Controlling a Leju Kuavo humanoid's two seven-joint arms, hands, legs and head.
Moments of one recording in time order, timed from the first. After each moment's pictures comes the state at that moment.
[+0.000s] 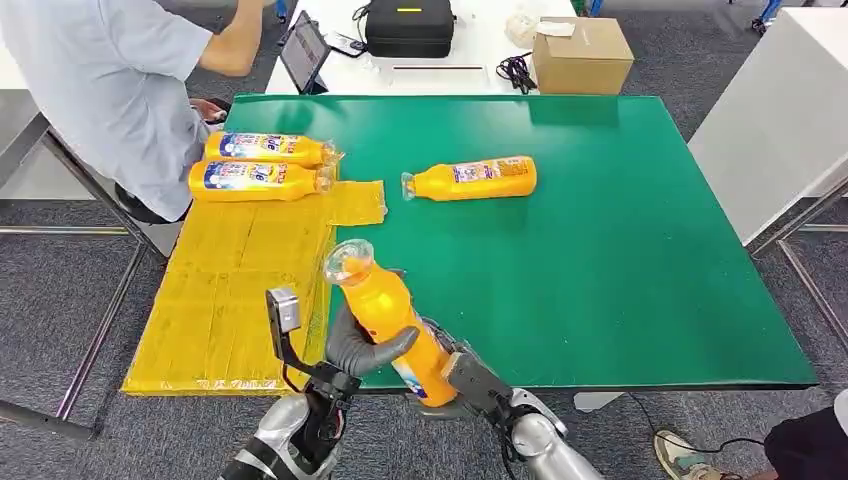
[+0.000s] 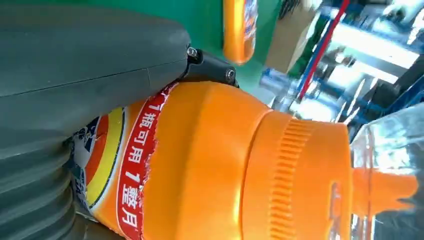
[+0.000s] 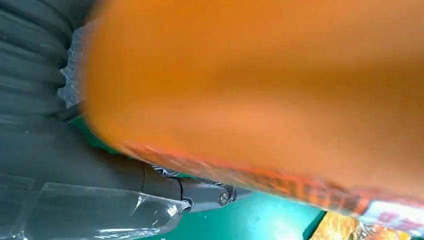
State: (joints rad) left arm -0.21 -0.24 -0.52 -1.14 0.49 0.03 -0.36; right arm -0.17 0.01 0.48 -0.98 0.22 0.17 -0.53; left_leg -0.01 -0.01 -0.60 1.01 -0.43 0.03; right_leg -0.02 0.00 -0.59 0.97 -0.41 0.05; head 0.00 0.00
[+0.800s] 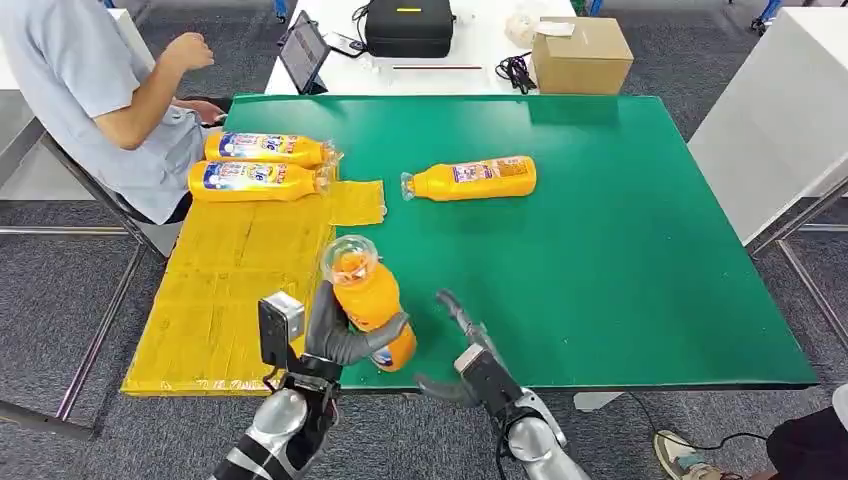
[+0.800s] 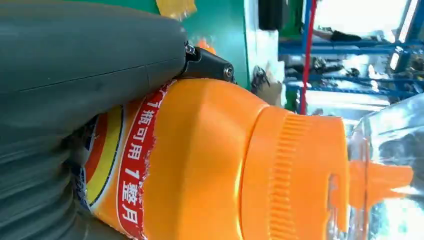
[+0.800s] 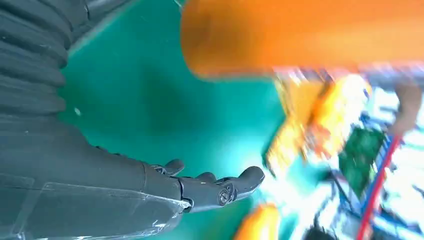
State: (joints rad) left arm -0.23 -0.20 -0.50 -1.20 0.19 0.31 -0.41; right arm -0.10 0.07 0.40 -1.14 0.19 -0.02 -0.59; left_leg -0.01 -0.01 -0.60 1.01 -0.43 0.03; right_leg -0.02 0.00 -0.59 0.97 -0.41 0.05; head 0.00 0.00
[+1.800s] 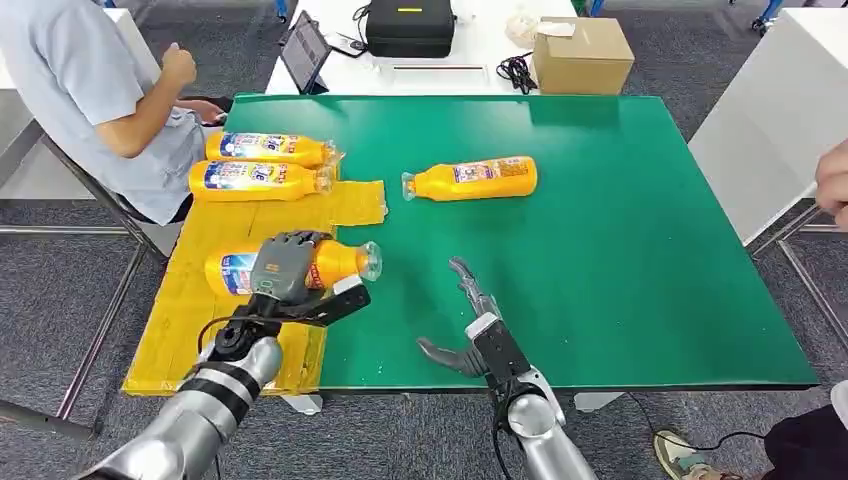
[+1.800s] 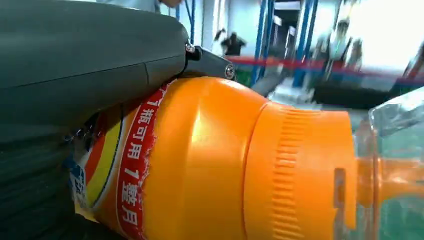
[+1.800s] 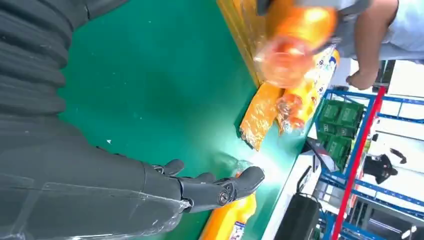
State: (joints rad) left arm -0.57 -0.12 -0.33 -0.67 -1.19 0.58 -0.06; right arm -0.15 0.12 0.31 -1.15 0.20 0.01 -0.57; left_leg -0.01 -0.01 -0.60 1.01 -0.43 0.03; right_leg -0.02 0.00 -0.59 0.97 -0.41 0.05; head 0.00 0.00
